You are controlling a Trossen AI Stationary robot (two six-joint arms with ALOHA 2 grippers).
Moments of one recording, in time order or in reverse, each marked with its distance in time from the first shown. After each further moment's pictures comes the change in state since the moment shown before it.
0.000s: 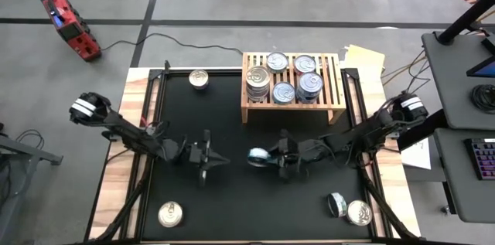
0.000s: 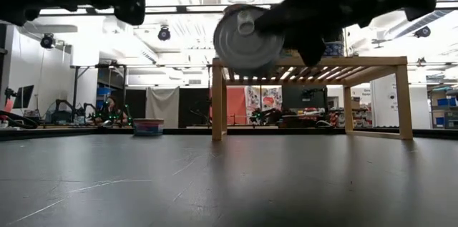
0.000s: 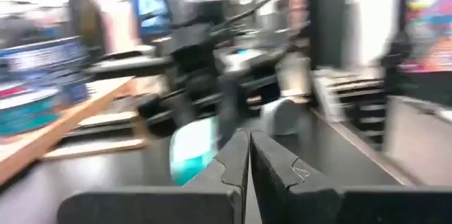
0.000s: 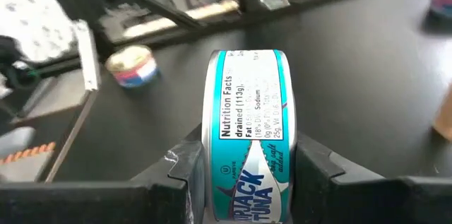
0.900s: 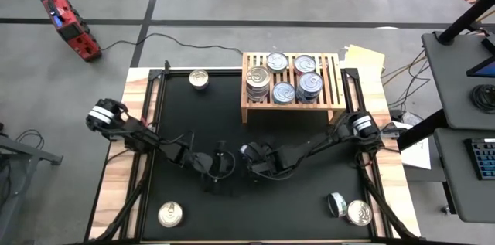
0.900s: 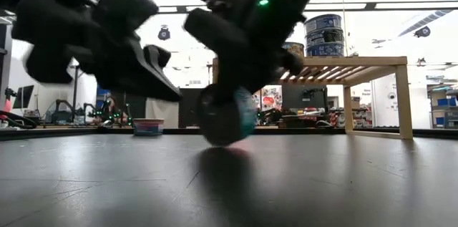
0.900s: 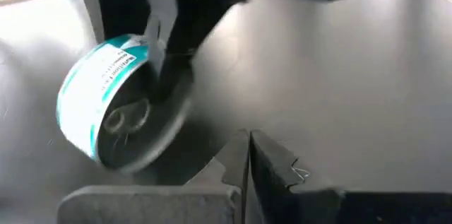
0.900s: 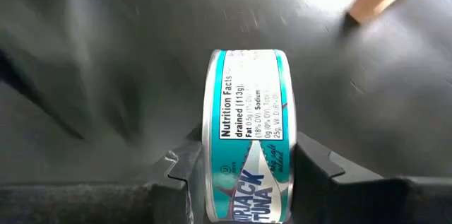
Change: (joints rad) left arm 0.048 0.231 0.187 -0.569 0.093 -0.121; right arm 0.008 0.518 0.860 -1.203 0.273 0.499
